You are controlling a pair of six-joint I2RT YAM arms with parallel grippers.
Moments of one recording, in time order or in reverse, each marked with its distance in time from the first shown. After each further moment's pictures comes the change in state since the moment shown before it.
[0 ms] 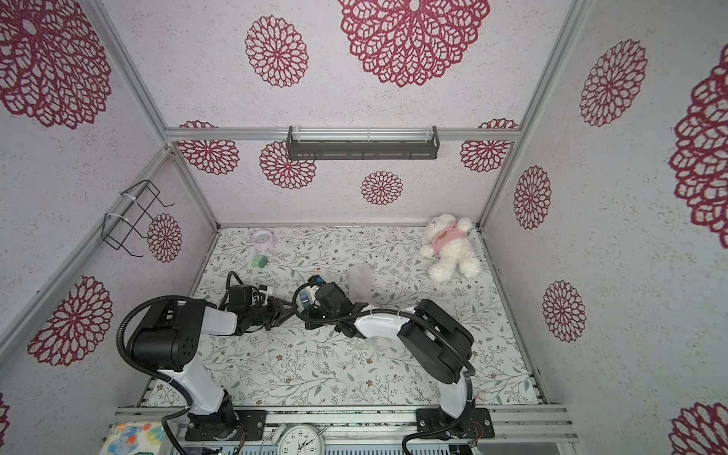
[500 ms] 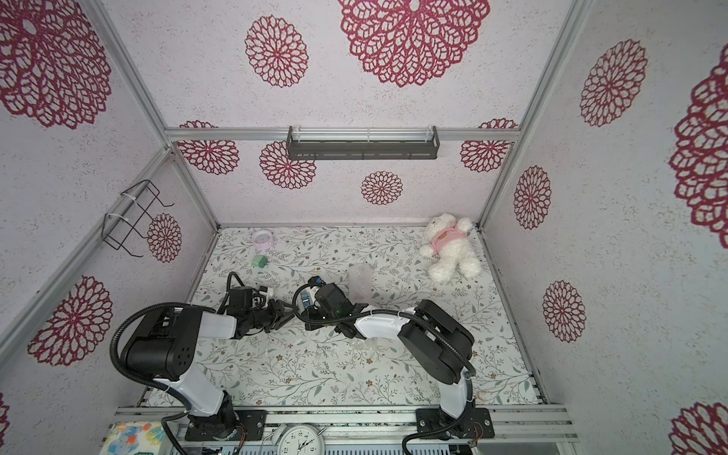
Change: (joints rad) left arm -0.037 -0.072 -0.048 -0.021 -0.020 0.039; right arm 0.000 -0.006 -0.008 -0.001 0.000 0.001
